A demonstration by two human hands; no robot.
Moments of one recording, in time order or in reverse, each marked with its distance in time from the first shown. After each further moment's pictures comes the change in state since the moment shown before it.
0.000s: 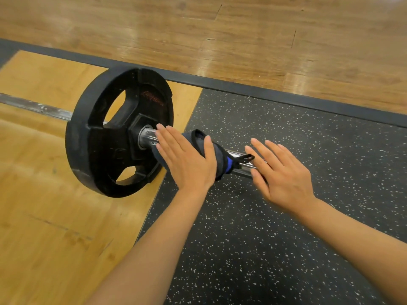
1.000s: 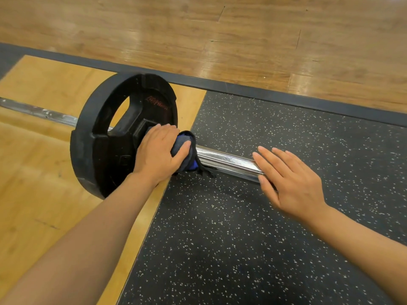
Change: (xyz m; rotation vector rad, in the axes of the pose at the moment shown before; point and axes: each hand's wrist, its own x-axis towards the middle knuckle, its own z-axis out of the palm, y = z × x) left_hand 0.081 -0.074 -0.037 0.067 -0.144 0.635; right_hand -0.002 0.000 0.001 0.036 0.037 -0.007
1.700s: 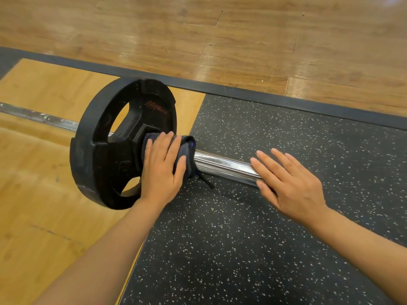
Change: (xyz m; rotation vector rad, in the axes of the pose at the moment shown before) left_hand -0.037 0.008 0.025 -0.113 0.187 -0.037; right_hand -0.001 0.002 -0.001 -0.071 0.003 -0.065
